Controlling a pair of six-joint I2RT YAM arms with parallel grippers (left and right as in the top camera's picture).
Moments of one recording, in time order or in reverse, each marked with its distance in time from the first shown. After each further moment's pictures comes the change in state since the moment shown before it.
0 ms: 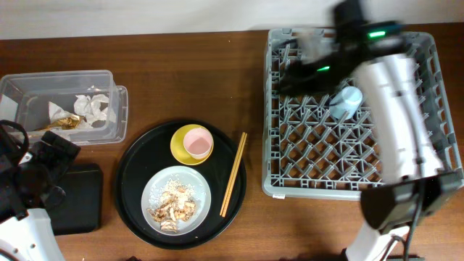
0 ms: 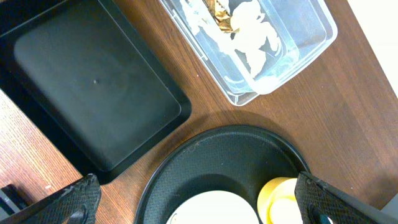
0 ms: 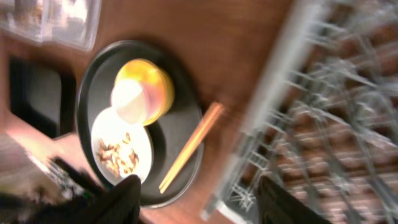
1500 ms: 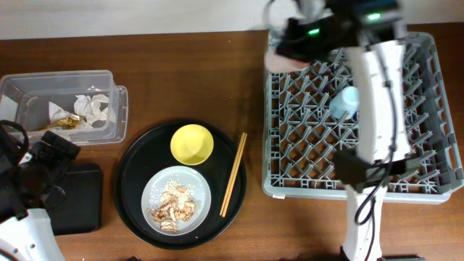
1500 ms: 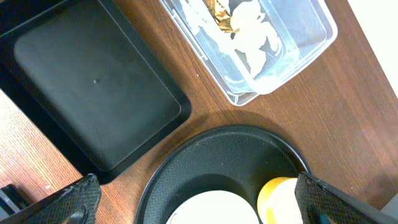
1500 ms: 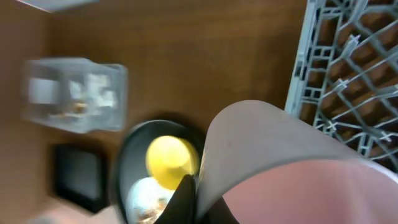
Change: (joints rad) left arm 0.000 0.000 0.000 0.000 0.000 0.000; right arm -0.089 0.367 0.844 -0.262 -0.012 0.304
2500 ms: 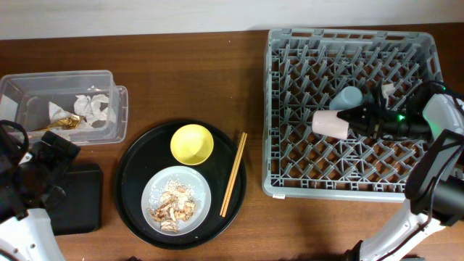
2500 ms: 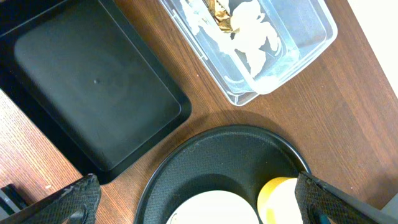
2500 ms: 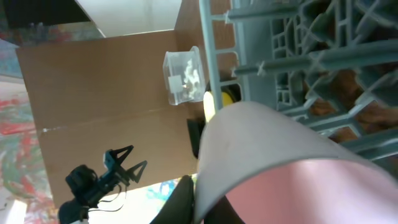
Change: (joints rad) left arm 0.000 0.000 0.000 0.000 0.000 0.000; right arm -0.655 -0.246 -1.495 0.273 -0.801 -0.707
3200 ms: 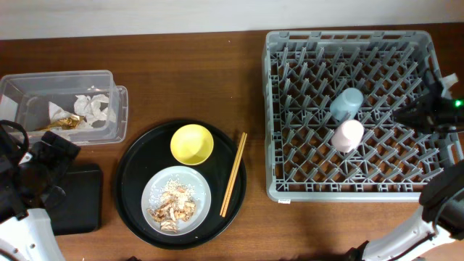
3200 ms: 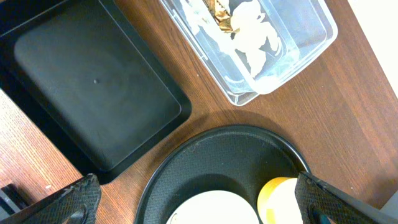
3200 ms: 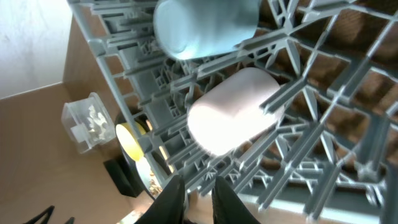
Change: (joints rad) left arm 0.000 0.000 0.000 0.000 0.000 0.000; right arm -0.183 -0.045 0.435 -0.209 0.549 0.236
